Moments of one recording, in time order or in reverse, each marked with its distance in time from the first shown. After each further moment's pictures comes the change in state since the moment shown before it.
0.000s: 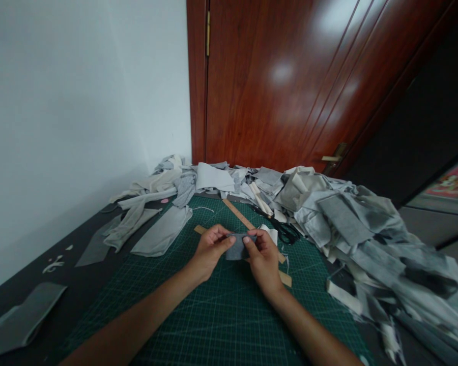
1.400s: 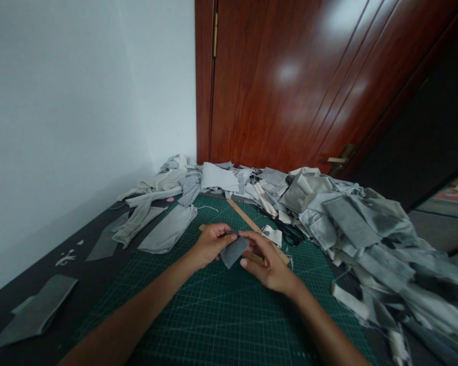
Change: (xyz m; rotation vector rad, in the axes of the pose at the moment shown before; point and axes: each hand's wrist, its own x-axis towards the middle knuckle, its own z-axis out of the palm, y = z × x) left_hand 0.014 0.015 -0.018 0.325 -0.149 -0.097; right_hand 0.005 -0.036 -0.028 -0.074 -0.629 -0.144
